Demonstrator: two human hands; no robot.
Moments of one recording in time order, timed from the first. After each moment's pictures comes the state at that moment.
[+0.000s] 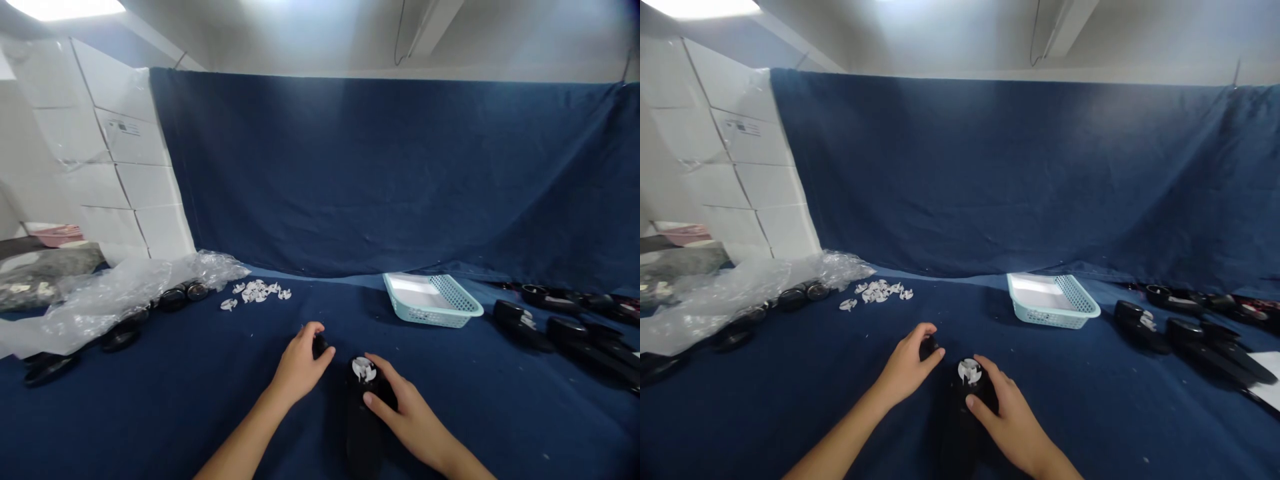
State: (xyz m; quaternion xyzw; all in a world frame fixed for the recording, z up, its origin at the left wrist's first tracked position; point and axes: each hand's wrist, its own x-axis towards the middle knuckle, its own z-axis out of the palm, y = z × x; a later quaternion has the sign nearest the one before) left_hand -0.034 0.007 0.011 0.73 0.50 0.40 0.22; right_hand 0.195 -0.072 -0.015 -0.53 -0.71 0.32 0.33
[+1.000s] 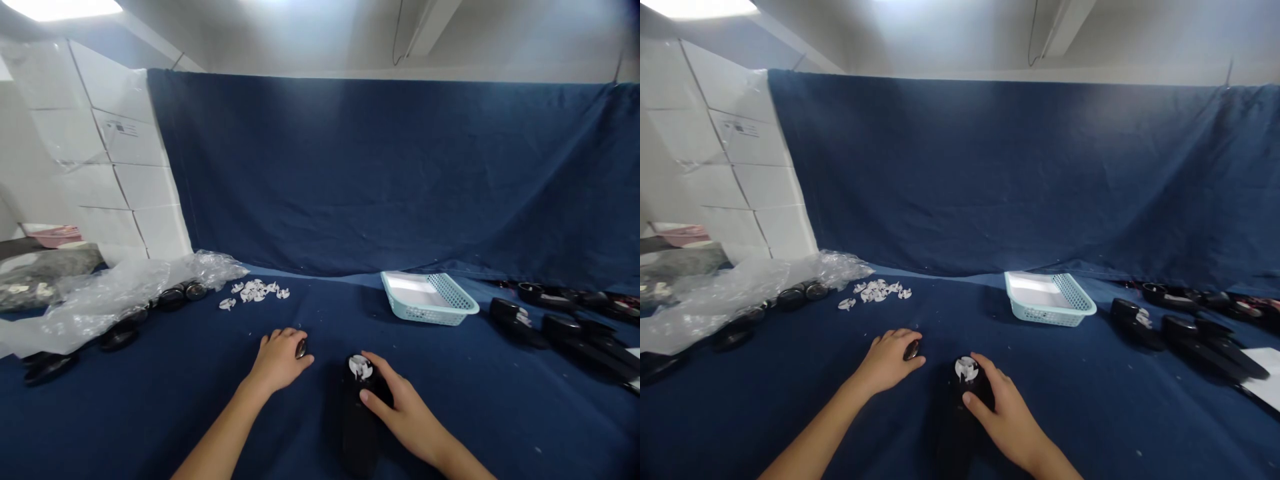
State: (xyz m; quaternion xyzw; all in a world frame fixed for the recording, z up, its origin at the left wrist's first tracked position) left_hand -0.066 0.018 0.020 0.78 0.58 0.19 0.08; right_hand 0.196 -0.071 -0.014 -0.53 -0.71 0.32 0.33
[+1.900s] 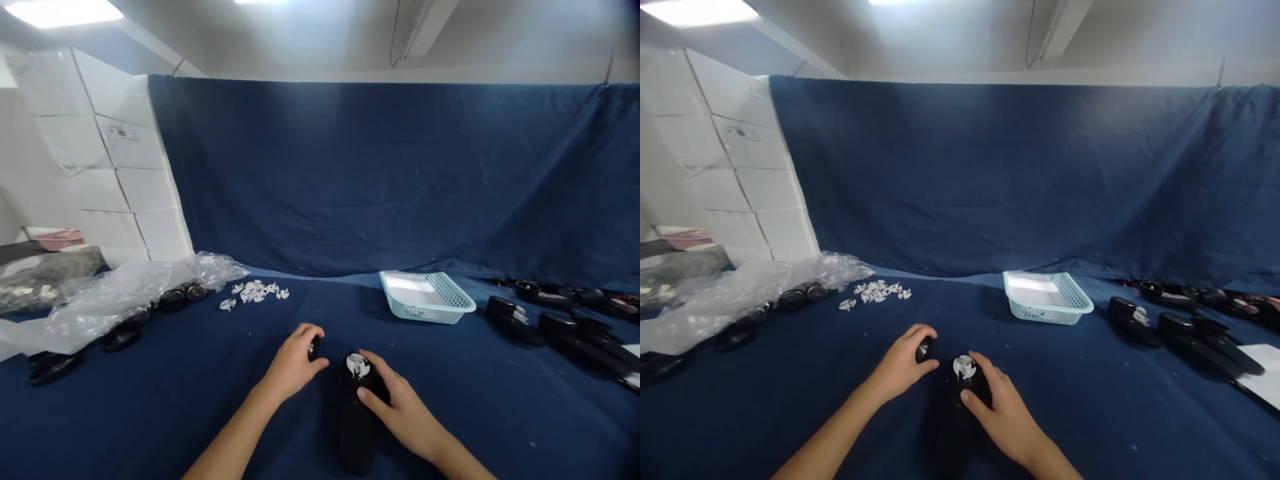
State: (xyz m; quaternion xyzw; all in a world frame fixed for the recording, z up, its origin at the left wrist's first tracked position) left_hand -0.042 0.005 0.018 0.81 0.46 0.32 0.18; right_hand 0.195 -0.073 -0.014 -0.53 -0.71 0.31 0.34
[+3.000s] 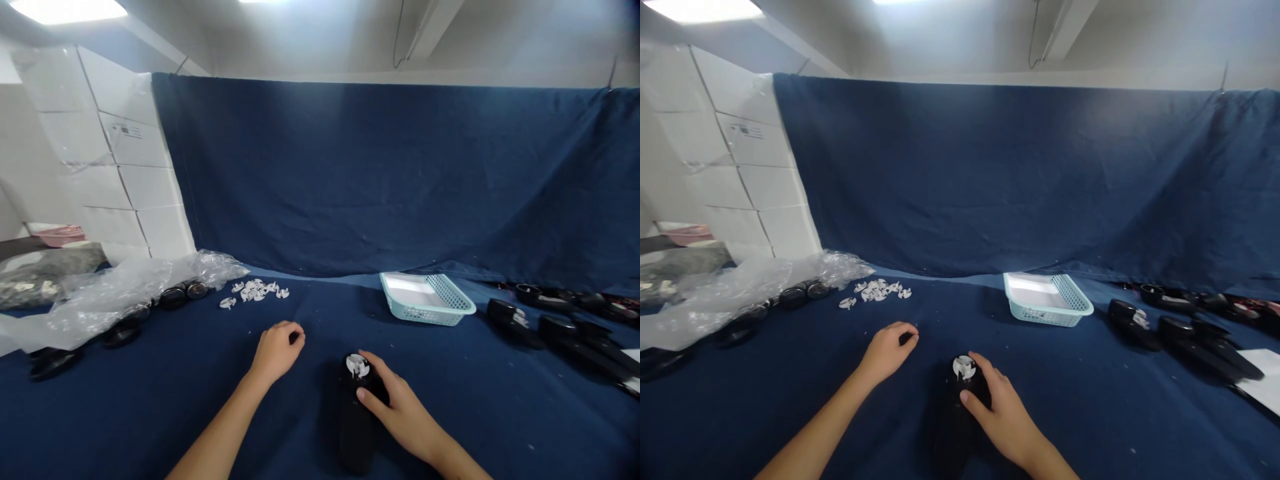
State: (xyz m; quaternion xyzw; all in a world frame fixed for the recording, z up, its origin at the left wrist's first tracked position) left_hand -0.064 0.025 0.019 0.78 0.57 0.25 0.07; right_hand 0.196 -0.073 -0.012 -0.52 -0.71 0.32 0.34
